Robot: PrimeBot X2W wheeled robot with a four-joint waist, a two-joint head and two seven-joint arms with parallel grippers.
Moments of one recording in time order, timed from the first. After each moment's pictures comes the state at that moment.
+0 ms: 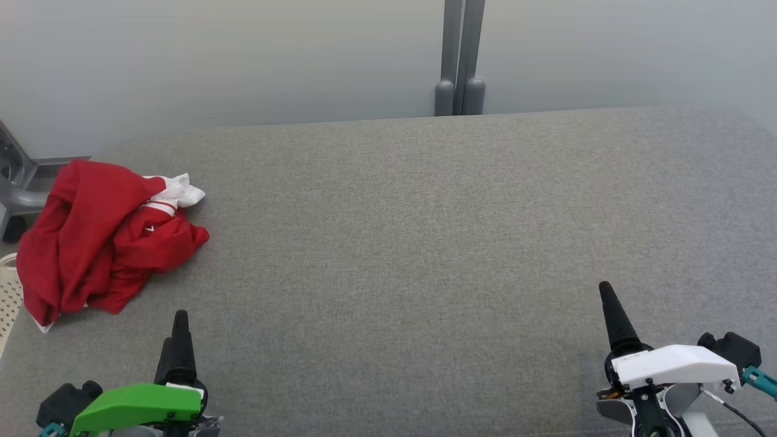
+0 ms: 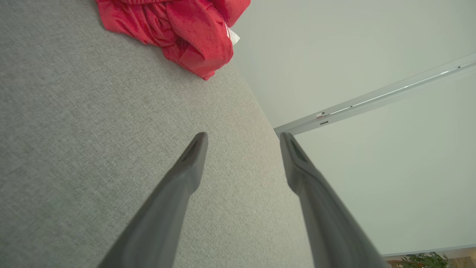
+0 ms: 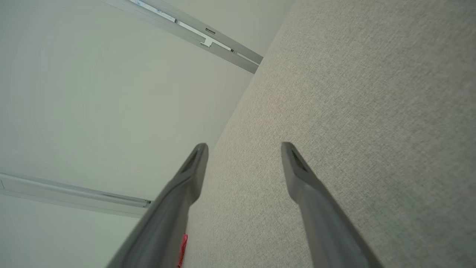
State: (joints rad) left arm -0.04 0.04 0.04 0.31 -1.15 -0.05 -0.05; right arm -0.08 -0.04 0.00 0.33 1.15 0.13 -0.08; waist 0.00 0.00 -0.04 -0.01
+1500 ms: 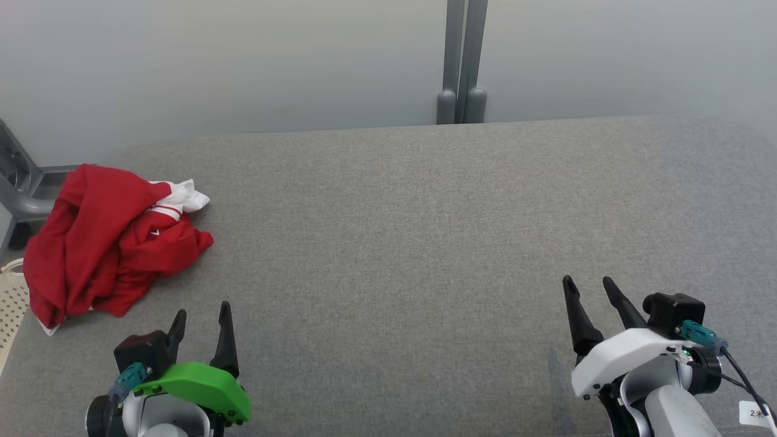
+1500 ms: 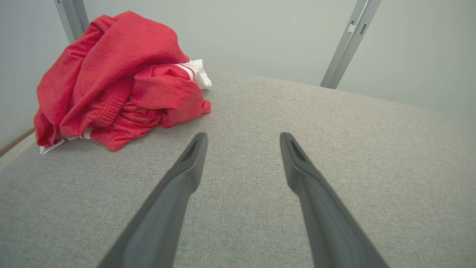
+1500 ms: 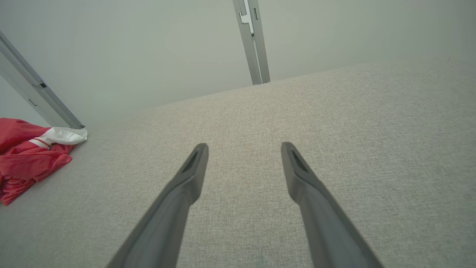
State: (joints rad) left arm -0.14 0.14 -0.16 0.45 -0.42 0.02 -0.16; right arm -0.14 -0.05 0.02 0.39 0.30 0.13 -0.13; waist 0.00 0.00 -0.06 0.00
